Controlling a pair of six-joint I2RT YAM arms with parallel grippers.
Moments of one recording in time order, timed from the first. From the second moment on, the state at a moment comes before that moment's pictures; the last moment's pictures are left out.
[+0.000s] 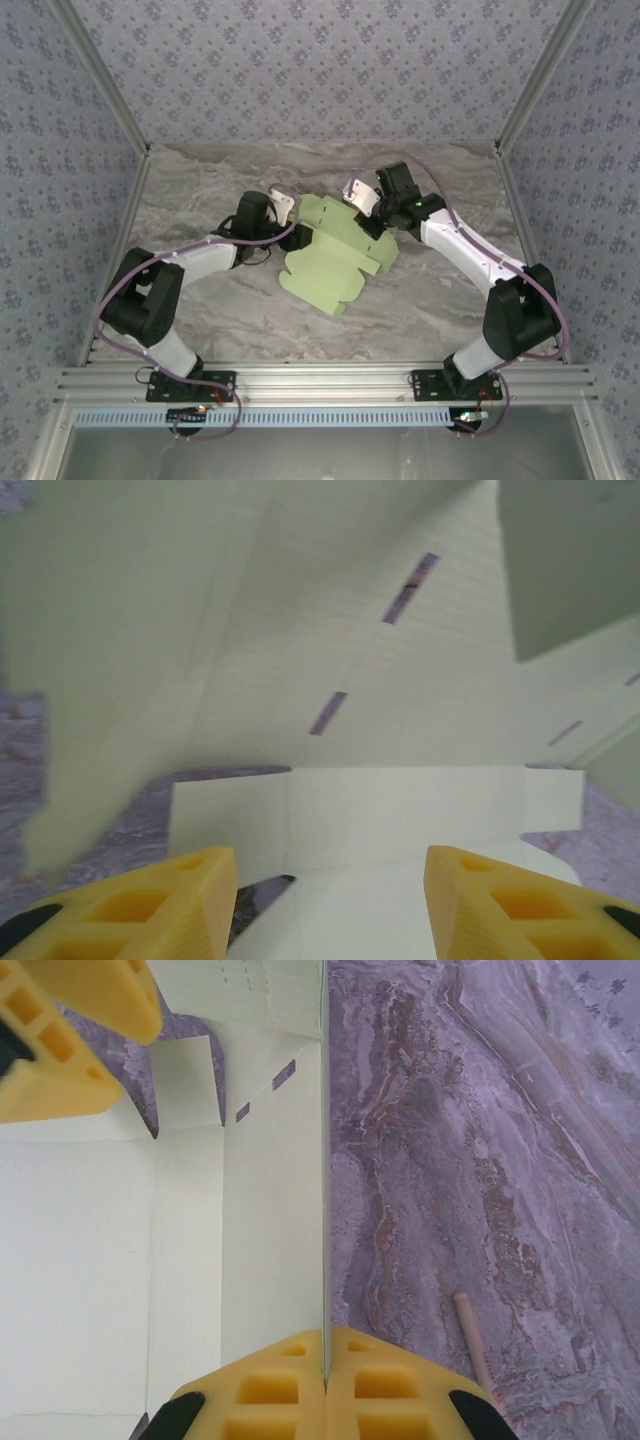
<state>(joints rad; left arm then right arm) -0.49 1.63 0.88 0.13 0.43 -0.20 0.46 1.53 1.22 -0.53 -0.19 -0.58</state>
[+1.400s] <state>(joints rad) -0.56 1.73 0.91 0.20 0.48 -0.21 0.46 1.53 1.22 -0.53 -0.18 -0.51</state>
